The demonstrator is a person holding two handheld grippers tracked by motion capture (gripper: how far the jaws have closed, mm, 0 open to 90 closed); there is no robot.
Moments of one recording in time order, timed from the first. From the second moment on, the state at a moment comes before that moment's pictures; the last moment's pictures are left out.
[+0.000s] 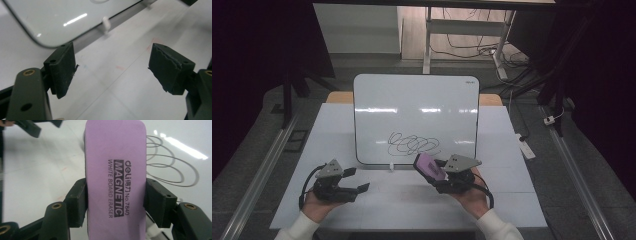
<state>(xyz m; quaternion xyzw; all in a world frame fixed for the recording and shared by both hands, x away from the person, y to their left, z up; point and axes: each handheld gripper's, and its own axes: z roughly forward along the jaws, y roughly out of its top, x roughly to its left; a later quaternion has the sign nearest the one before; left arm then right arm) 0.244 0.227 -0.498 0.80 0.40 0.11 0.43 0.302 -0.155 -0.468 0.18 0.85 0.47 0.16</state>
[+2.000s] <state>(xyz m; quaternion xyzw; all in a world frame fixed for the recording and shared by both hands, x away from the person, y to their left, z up) 0.246 0.251 -0.516 0.79 0.45 0.12 0.41 0.348 -0.106 -0.476 0.24 0.83 0.35 0.38</state>
